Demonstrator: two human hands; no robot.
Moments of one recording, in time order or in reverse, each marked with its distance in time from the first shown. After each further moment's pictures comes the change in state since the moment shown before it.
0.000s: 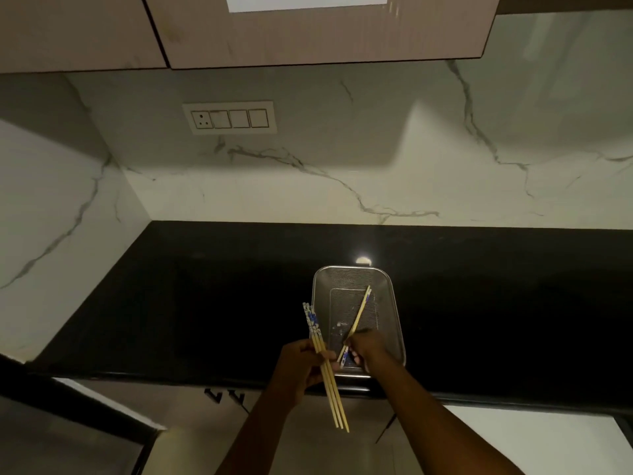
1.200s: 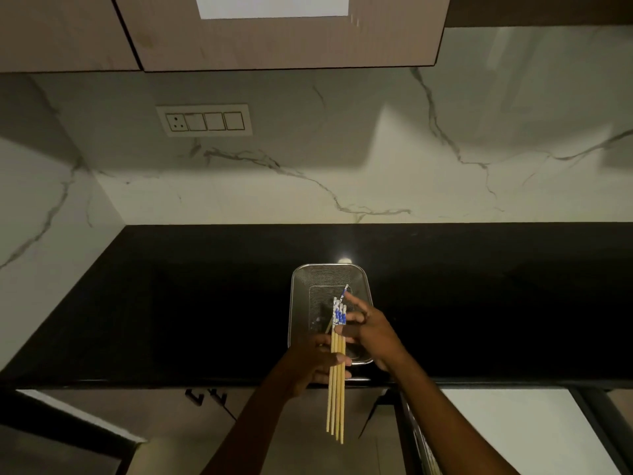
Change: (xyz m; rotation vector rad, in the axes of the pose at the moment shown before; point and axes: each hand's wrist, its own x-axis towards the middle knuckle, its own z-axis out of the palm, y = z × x) left_hand -0.021 0.018 0.039 0.113 -0.392 -0.105; right_hand -0.068 -0.003 -0.065 0.306 -0.320 -0.469
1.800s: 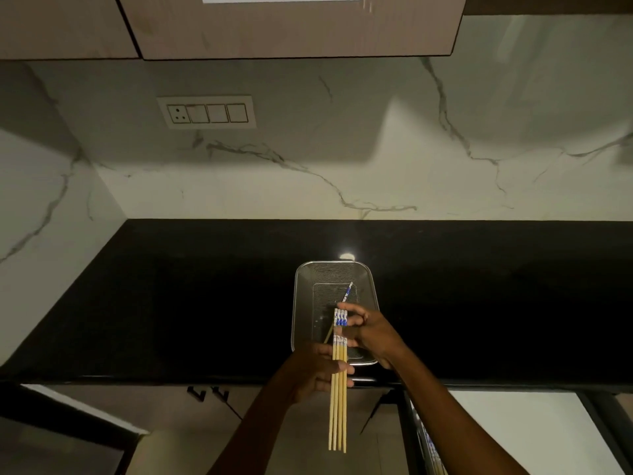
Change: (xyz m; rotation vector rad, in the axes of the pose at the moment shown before) left_hand 0.005 -0.014 -0.009 0.017 0.008 -0.062; right_hand 0.023 0.014 -0.006 -0.109 -0.070 0.081
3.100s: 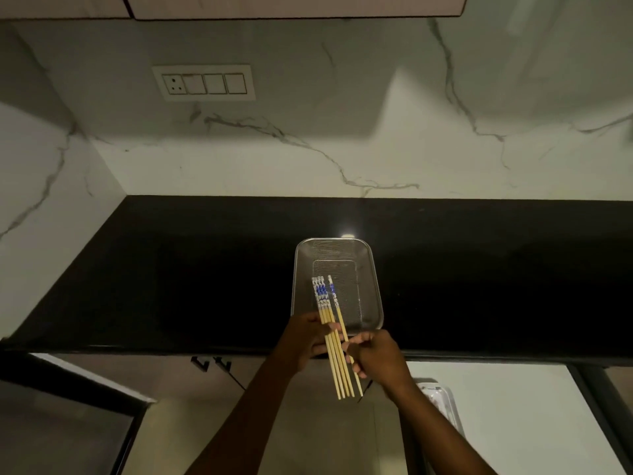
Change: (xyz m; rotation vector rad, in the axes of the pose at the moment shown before) left_hand -0.001 -0.003 0.008 -0.146 0.260 0.055; right_hand -0.078 0.045 0.021 -0.373 0.257 0.127
